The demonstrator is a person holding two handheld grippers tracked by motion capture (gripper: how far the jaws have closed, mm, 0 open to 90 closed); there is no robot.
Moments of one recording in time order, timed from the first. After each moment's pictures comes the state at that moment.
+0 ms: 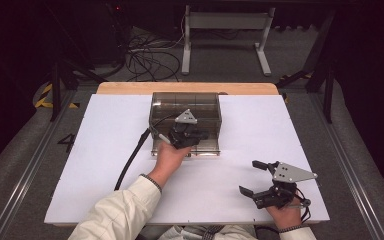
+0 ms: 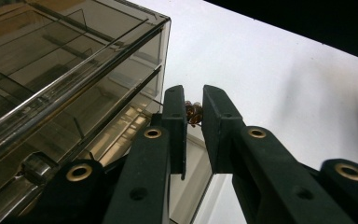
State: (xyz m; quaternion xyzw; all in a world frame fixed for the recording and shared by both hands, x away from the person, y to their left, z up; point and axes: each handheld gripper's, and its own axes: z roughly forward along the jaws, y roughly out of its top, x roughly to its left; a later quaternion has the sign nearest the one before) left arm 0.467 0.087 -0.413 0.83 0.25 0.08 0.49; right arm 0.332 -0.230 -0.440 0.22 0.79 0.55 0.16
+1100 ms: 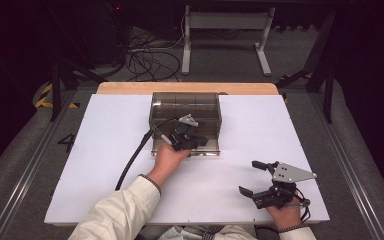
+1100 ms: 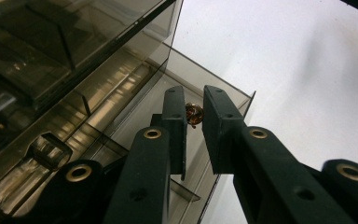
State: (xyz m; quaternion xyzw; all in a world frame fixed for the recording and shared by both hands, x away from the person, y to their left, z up) left arm 0.482 0.086 -0.439 0.85 0.29 0.03 0.43; right arm 0.332 -0.229 -0.440 0.22 0.79 0.55 0.16
